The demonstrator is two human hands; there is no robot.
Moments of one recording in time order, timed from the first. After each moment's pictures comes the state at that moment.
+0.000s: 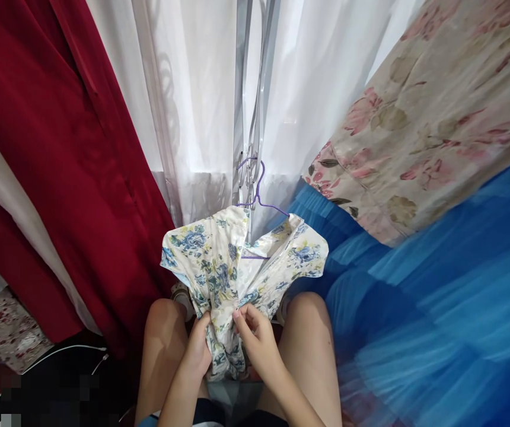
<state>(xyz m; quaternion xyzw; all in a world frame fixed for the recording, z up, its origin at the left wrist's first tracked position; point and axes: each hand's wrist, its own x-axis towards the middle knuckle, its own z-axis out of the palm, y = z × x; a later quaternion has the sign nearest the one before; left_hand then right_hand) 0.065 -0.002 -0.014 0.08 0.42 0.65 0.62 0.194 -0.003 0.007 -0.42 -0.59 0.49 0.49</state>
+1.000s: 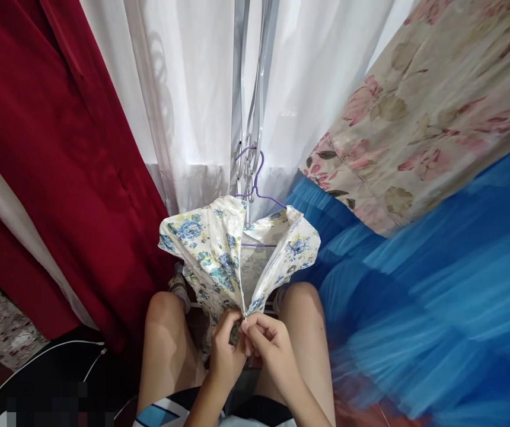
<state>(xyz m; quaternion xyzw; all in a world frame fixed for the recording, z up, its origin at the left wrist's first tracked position) 0.097 -0.035 -0.026 0.63 0.46 0.56 0.26 0.212 -0.037 0.033 -0.42 -0.50 0.59 0.48</state>
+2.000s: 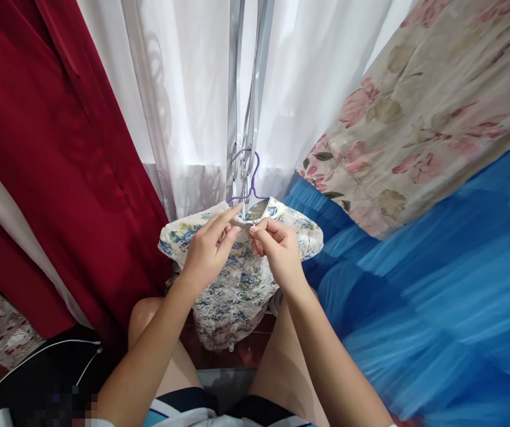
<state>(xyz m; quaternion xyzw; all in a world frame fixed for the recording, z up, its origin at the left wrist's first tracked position) 0.063 0.063 0.158 0.74 0.38 0.55 0.05 0.221 0.066 0.177 -0.31 -0.60 0.42 0.61</state>
